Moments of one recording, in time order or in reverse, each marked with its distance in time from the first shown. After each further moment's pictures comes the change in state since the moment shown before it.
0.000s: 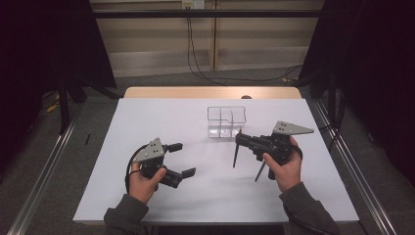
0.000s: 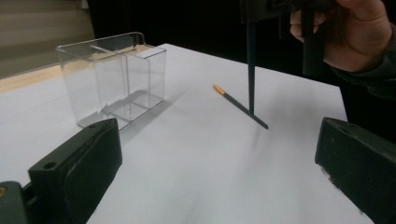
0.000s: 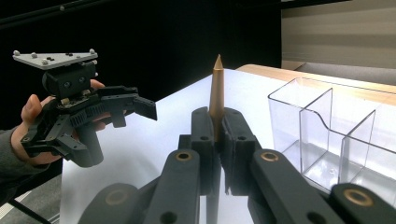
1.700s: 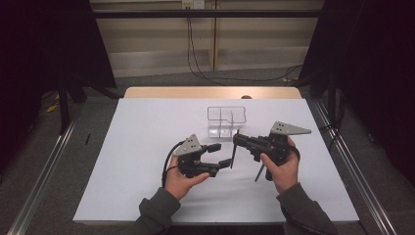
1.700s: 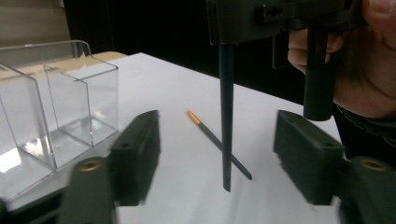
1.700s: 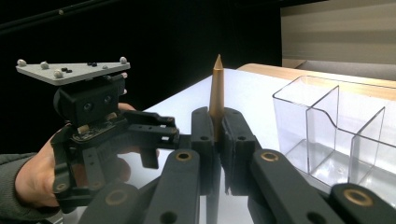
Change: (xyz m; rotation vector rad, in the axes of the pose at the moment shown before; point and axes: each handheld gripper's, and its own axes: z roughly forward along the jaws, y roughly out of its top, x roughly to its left) left arm -0.026 0.014 0.089 -0.031 -0.071 -0.053; right arm 0.004 -0.001 0.005 -0.006 0.003 0.026
